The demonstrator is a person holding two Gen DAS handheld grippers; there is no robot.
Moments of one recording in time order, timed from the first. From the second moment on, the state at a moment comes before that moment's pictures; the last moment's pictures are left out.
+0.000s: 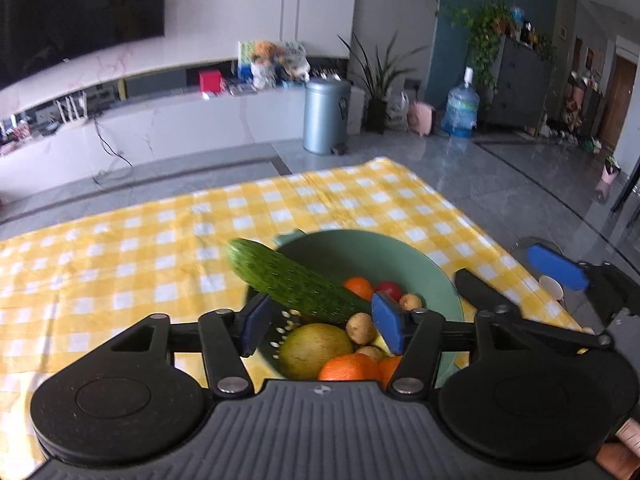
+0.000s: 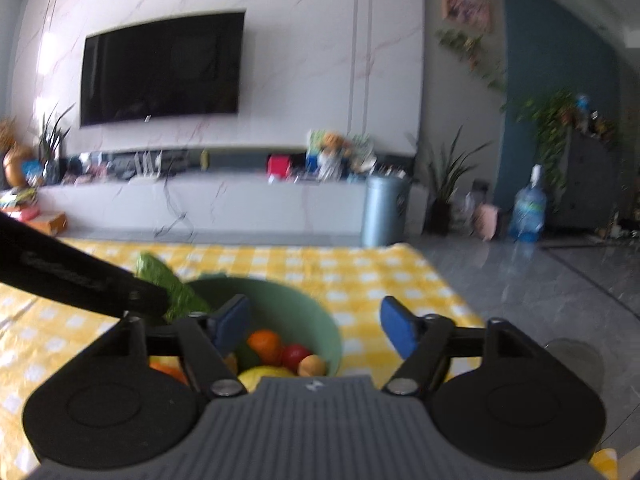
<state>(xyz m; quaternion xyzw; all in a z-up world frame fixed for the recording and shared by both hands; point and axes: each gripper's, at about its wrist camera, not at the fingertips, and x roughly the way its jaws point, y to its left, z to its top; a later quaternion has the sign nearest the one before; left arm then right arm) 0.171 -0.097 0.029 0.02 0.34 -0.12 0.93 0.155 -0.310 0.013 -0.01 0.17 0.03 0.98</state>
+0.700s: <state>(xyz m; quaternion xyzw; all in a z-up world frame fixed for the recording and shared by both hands) 0.060 -0.048 0.052 0.08 0.22 -0.01 0.97 0.061 -0.285 0.049 0.07 0.19 0.09 0.97</state>
